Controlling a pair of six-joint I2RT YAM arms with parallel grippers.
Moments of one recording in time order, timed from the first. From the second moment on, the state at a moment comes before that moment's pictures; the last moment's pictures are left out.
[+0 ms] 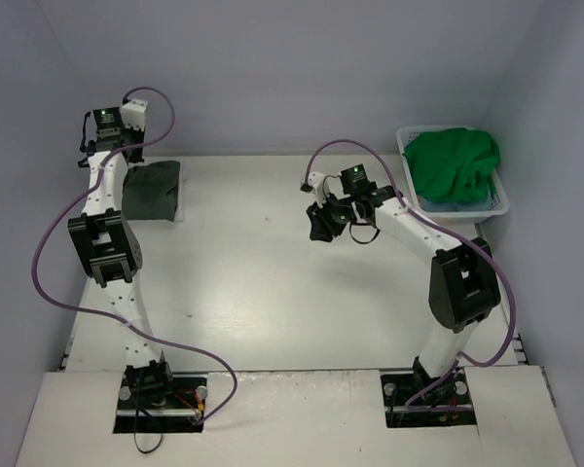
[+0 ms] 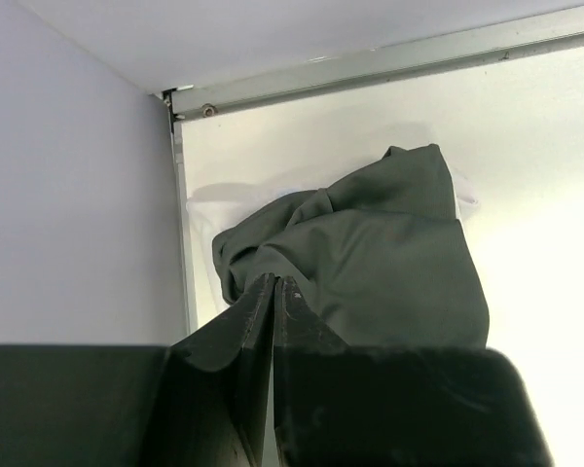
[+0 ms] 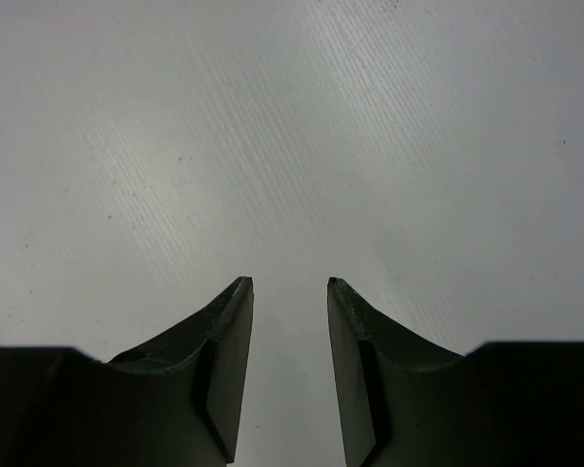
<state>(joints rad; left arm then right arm) 0.21 2.24 2.18 -0.54 0.13 0.35 0.43 1.77 1.33 -0.49 -0.56 -0.42</state>
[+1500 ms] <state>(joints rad) 0.22 2.36 2.23 -0.54 0.12 0.35 0.43 1.78 1.33 -0.49 -0.55 -0.43</state>
